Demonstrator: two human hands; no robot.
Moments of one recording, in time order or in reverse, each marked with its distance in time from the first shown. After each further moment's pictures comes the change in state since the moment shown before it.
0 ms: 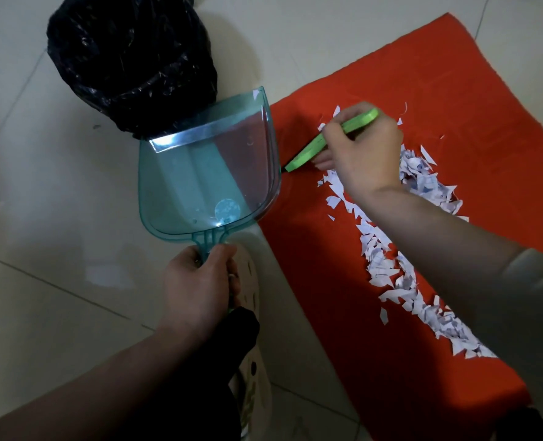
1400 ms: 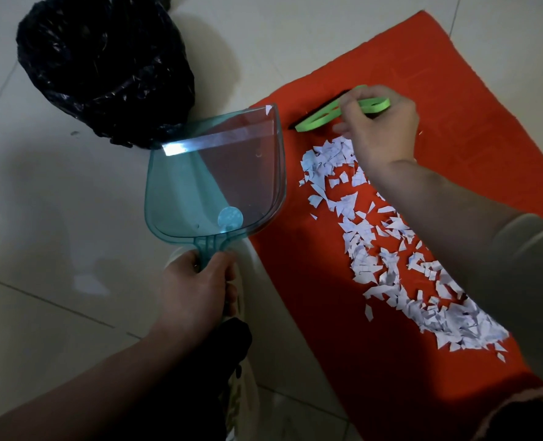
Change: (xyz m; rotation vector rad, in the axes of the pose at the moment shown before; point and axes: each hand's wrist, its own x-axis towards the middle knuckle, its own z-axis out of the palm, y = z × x) left_hand -0.003 -0.007 0.012 0.116 -0.094 0.045; right_hand 0.033 0.008 -0.041 -0.040 0.125 -0.045
